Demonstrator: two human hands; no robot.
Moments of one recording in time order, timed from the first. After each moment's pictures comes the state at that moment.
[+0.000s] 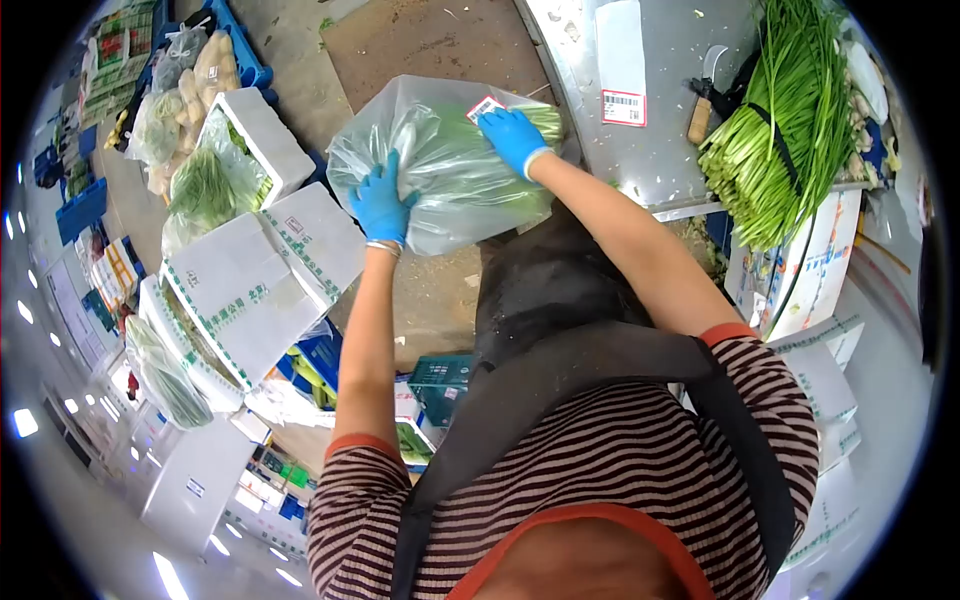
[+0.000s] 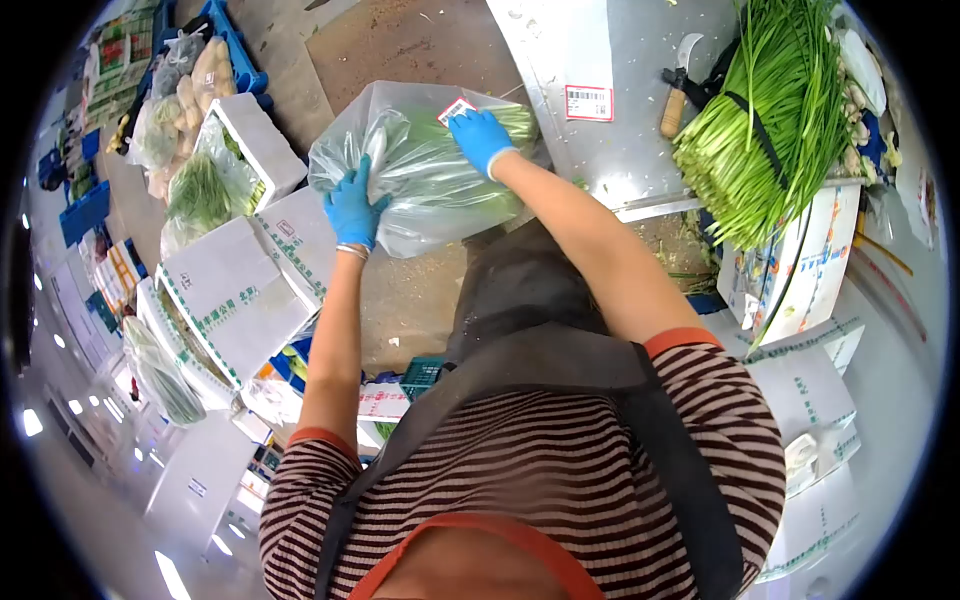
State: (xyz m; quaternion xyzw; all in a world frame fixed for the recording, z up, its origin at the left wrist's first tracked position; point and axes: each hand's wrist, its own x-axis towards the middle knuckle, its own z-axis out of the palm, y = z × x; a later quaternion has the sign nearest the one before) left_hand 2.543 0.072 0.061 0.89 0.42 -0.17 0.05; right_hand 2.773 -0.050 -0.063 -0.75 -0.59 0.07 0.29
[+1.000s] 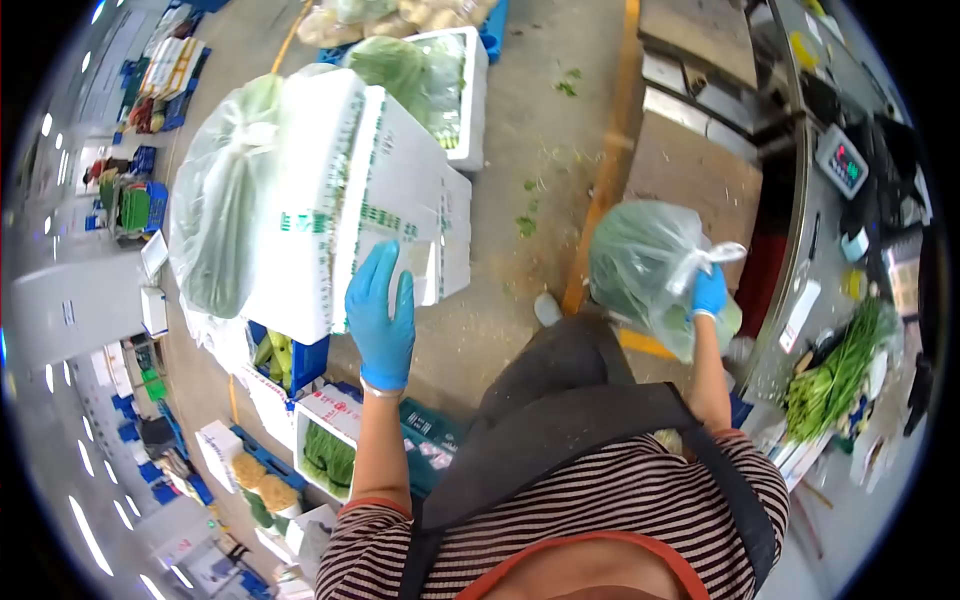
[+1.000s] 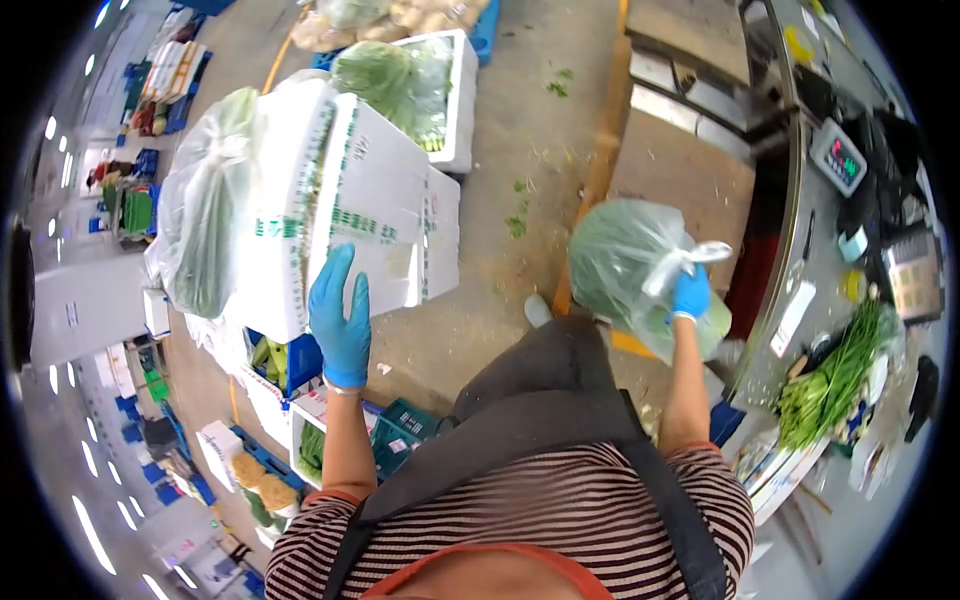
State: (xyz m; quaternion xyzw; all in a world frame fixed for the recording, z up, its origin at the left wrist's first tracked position) left_hand 2.128 0.172 0.314 0.76 0.58 0.28 0.05; right_hand 2.639 0.052 0.001 -0.91 -0.32 0.14 0.24
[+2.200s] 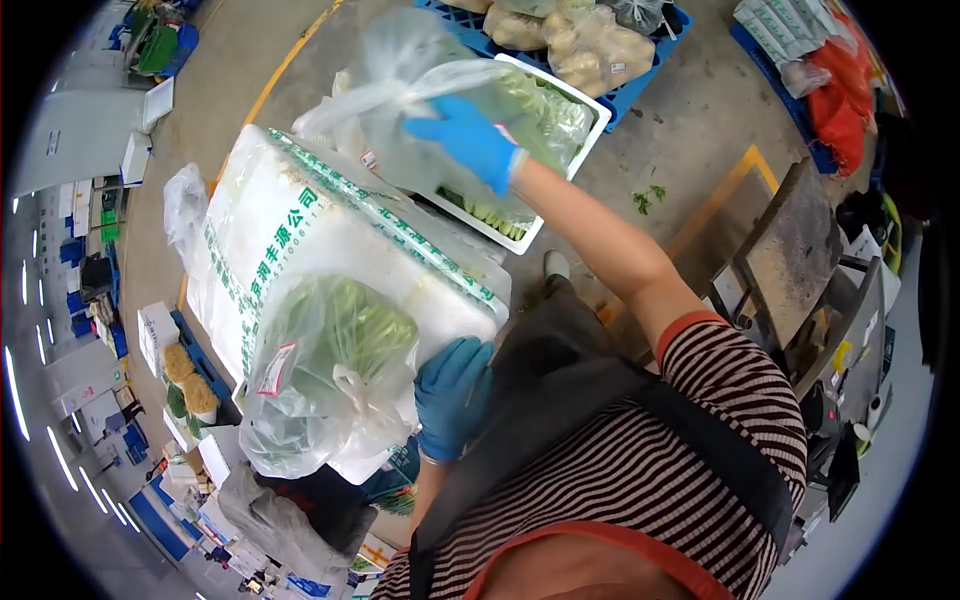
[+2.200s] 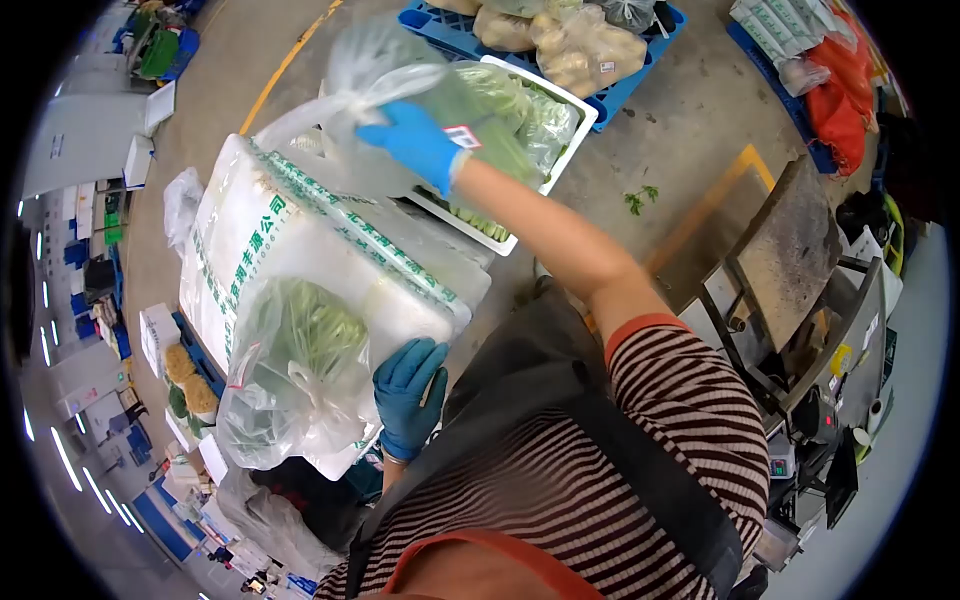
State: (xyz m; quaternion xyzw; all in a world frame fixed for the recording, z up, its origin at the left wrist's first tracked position) left_hand 2.104 0.476 0.321 0.62 0.73 0.23 0.16; right_hand 2.090 0.795 0.259 -0.30 -0.61 0.68 0.28
